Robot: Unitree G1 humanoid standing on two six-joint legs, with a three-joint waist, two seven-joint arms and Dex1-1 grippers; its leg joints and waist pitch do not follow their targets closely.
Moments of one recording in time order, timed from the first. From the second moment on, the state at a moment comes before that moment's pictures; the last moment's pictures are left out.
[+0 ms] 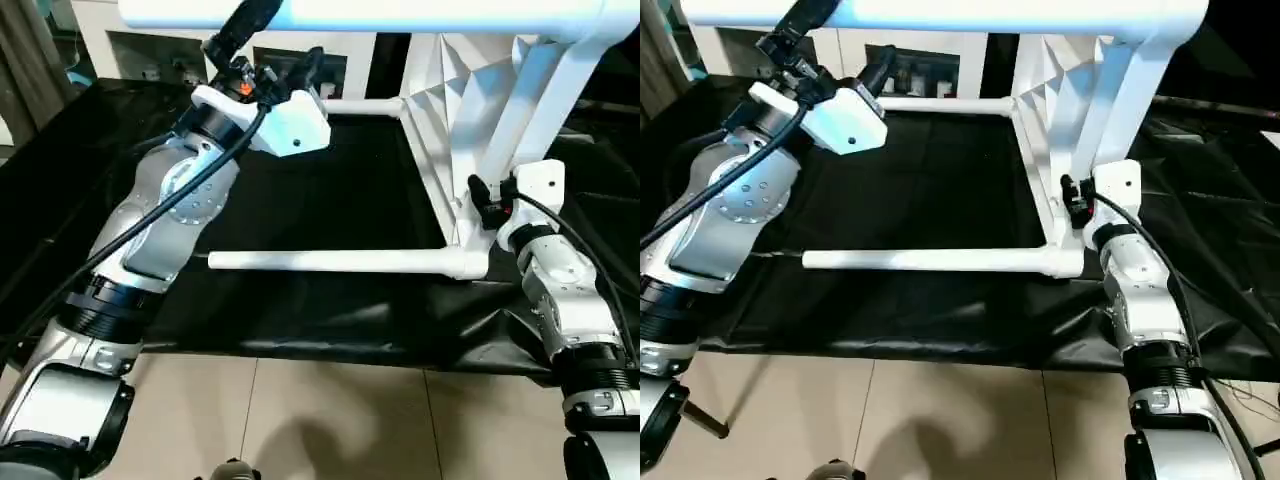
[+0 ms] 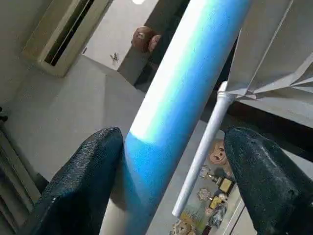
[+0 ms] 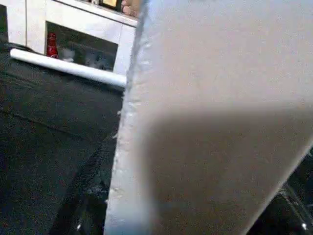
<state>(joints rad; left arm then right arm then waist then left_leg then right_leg) -0.79 0.46 -0.23 0.11 0.60 -0.19 -0.06 -0.55 -0.37 -0.07 0.57 0.10 -0.06 0.19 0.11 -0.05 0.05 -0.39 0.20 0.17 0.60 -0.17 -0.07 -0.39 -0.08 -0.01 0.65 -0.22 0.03</state>
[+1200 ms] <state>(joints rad) -0.79 0.33 -0.08 0.08 0.46 0.04 -0.13 -0.60 -0.50 -0.06 0.53 0.07 -0.06 0.25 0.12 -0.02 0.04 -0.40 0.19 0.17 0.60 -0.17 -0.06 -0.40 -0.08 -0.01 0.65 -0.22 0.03</state>
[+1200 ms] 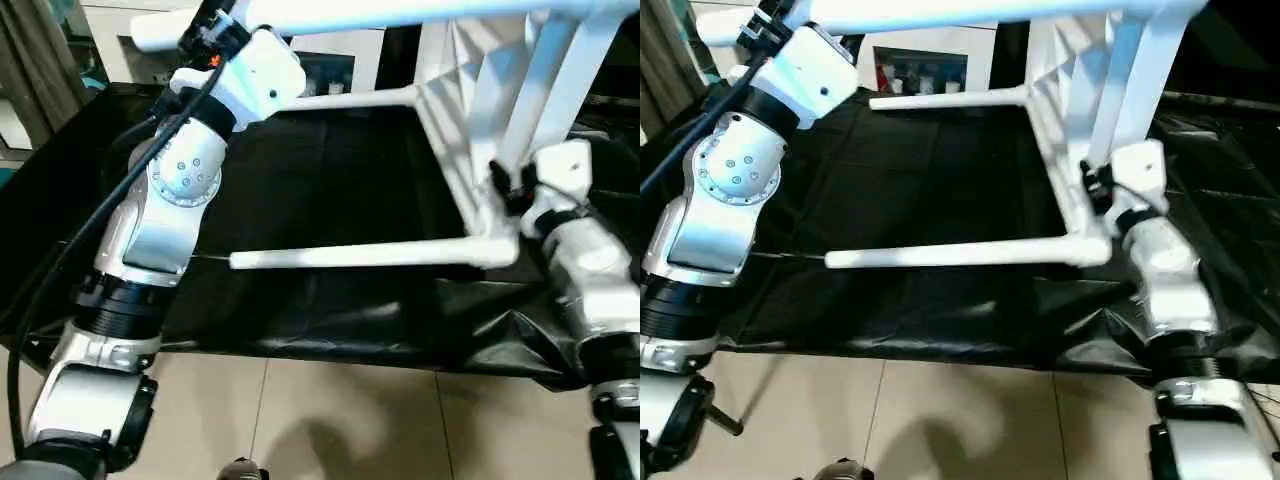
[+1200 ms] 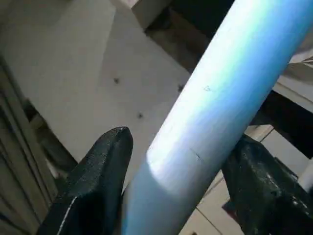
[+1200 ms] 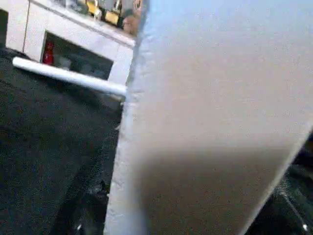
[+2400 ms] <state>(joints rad) -0.58 0.20 0.08 0.04 0.16 0.53 -0.18 -1.65 -0.62 0.30 1.15 -0.40 -0.38 0.71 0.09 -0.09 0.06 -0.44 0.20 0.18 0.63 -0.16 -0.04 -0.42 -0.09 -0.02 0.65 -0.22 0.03</state>
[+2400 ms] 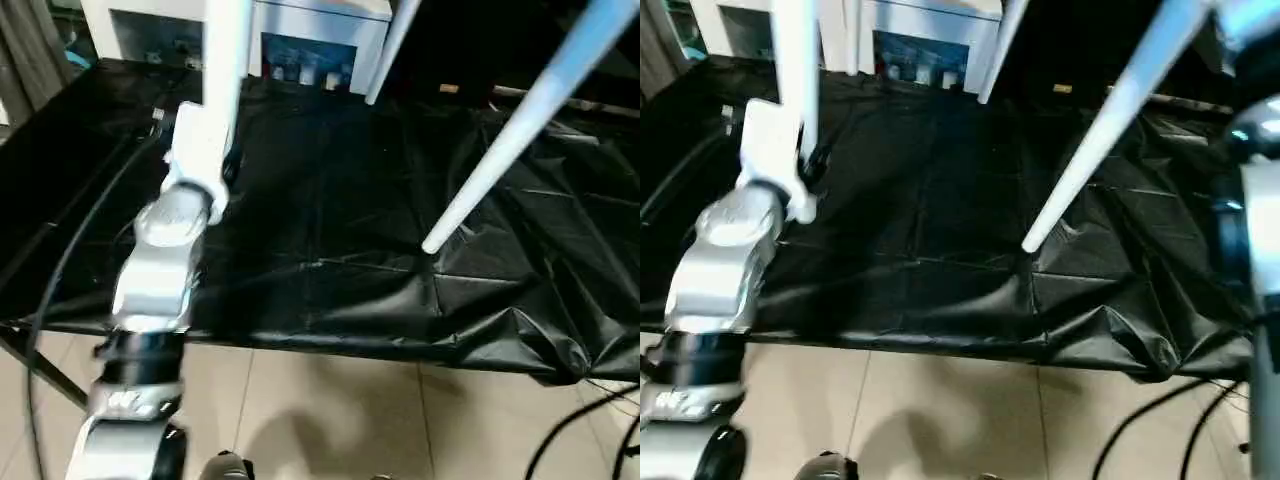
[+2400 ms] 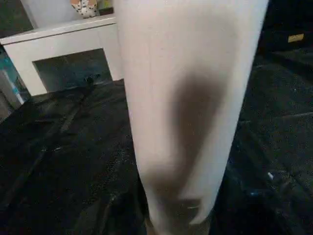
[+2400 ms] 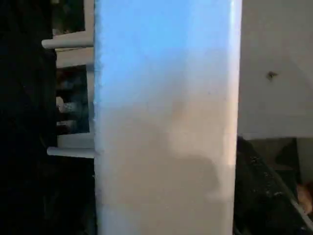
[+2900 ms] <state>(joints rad) -0.50 0.23 0.10 0.10 0.12 0.45 -0.20 -1.59 -0.59 0.27 1.15 -0.34 -0.60 0.78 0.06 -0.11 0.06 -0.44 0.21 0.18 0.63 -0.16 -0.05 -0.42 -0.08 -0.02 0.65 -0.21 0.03</state>
